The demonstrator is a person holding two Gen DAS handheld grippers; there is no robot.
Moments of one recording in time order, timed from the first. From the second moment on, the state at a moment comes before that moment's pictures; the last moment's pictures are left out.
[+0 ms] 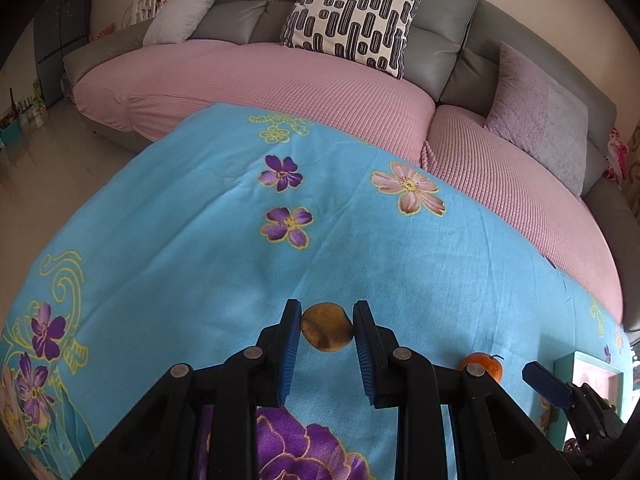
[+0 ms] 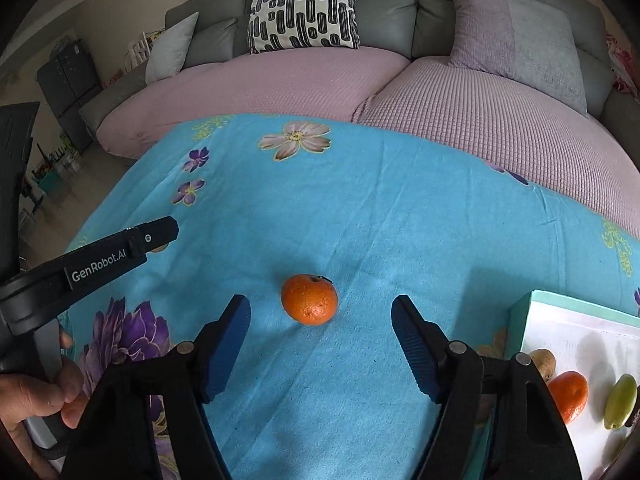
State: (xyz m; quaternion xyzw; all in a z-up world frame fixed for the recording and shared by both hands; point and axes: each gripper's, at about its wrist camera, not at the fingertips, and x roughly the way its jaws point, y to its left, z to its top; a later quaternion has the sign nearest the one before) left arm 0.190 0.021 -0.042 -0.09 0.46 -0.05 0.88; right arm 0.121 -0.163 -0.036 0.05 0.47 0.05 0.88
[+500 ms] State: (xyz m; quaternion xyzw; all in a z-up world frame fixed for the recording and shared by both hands) left arm 0.188 0.016 -0.035 -0.09 0.46 -0.07 0.88; right arm 0.146 -0.145 -0.064 0.04 0.50 0.05 0.86
